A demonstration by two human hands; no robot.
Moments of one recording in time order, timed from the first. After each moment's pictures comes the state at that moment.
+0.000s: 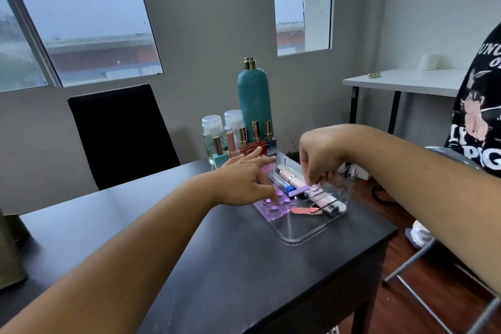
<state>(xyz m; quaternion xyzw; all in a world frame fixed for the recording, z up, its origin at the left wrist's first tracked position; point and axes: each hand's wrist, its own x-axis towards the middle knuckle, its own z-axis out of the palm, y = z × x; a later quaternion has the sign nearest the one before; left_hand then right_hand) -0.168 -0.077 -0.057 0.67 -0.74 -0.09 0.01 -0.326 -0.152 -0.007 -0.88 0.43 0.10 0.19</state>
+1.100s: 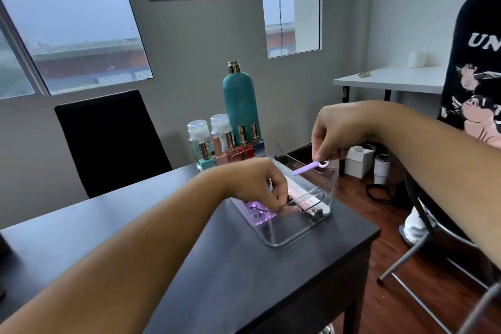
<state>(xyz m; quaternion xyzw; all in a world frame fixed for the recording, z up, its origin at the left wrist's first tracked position) -0.203 -0.102 -0.044 0.59 -0.77 -0.22 0.07 -0.376 -0.185 0.013 -0.89 0.40 -0.02 0.23</state>
